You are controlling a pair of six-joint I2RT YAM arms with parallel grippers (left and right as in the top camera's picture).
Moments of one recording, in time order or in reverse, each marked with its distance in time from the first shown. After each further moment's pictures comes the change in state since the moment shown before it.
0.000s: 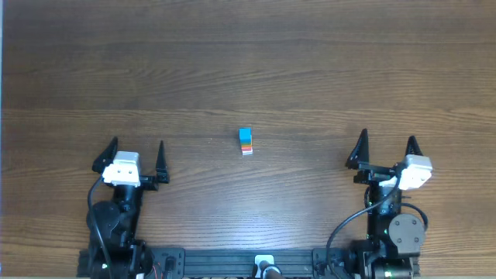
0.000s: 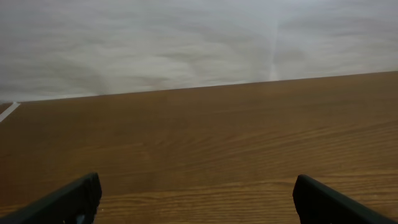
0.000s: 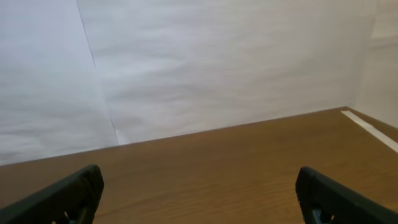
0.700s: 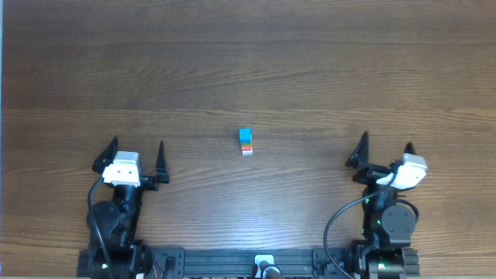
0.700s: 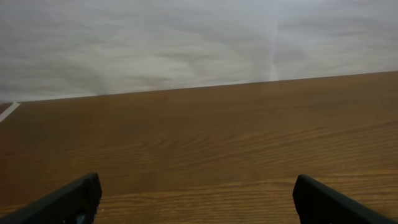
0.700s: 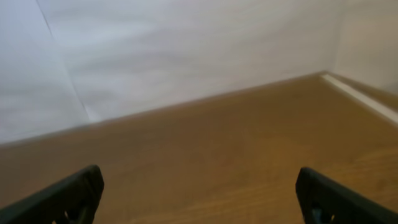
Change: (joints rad) left arm 0.000 0.000 0.000 0.000 0.000 0.000; right arm -0.054 -0.001 -0.116 0.053 0.032 0.029
